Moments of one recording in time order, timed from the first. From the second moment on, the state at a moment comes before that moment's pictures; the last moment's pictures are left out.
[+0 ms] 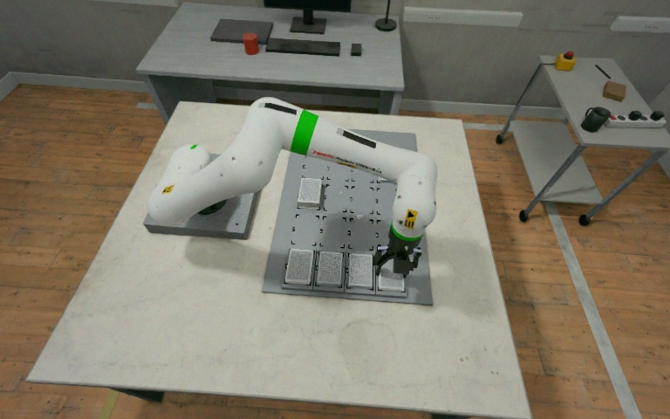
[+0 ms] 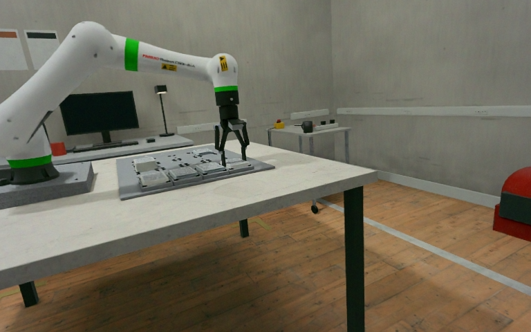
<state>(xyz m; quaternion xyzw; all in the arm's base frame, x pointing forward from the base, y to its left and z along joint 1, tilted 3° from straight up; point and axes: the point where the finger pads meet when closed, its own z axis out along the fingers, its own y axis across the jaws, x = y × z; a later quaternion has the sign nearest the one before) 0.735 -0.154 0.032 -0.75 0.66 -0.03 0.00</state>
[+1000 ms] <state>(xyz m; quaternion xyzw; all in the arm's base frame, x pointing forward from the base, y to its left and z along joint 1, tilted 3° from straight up) 0.735 -0.154 0.032 -0.75 0.66 -0.03 0.00</state>
